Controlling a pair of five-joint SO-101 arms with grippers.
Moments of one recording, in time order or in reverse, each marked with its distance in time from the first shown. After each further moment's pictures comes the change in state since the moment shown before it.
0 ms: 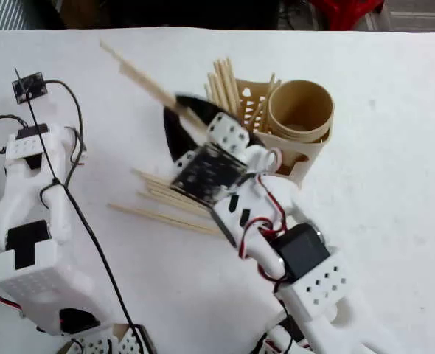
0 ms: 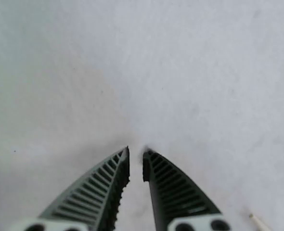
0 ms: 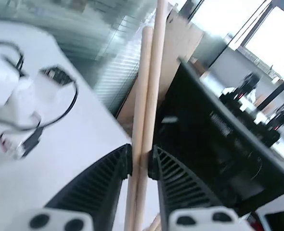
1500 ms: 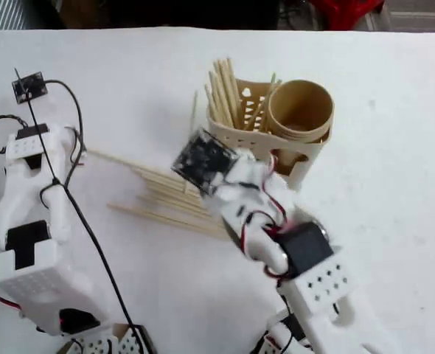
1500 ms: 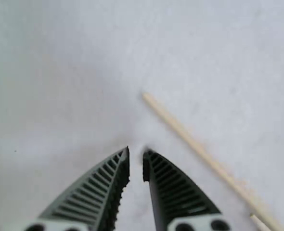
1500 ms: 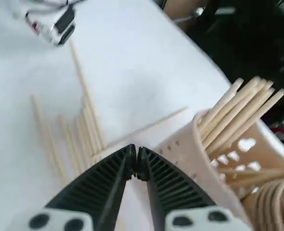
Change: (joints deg) left arm -0.1 0.0 0.0 0.3 0.0; right arm 4.2 -0.8 3.0 30.8 -2.2
